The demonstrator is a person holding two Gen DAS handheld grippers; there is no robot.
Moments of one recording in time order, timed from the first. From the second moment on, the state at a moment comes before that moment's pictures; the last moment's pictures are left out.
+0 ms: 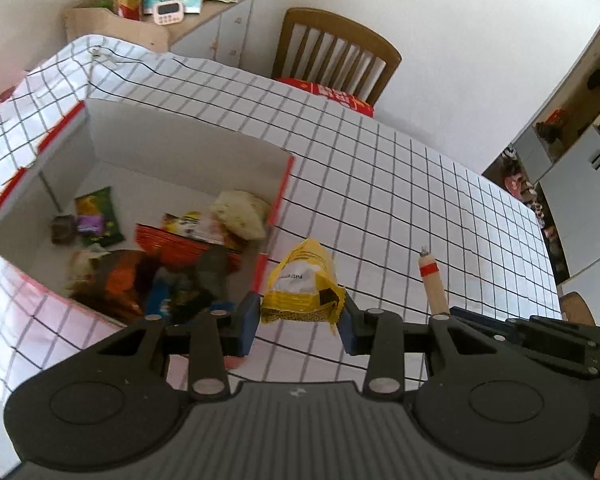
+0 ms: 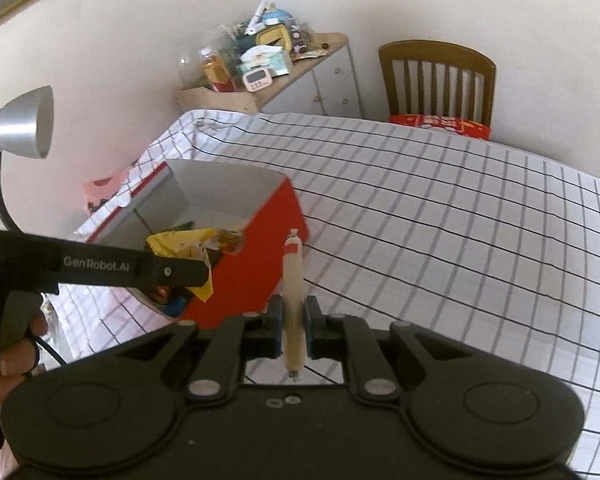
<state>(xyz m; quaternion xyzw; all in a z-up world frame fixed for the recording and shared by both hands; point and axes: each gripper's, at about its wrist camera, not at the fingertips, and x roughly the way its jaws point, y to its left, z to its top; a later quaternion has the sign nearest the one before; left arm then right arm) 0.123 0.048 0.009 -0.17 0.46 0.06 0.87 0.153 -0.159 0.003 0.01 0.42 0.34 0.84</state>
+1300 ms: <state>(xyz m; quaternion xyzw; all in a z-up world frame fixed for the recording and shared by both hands) 0.141 0.236 -0.050 -0.14 0.50 0.14 0.84 0.184 0.036 -0.049 -0.03 0.47 0.33 0.82</state>
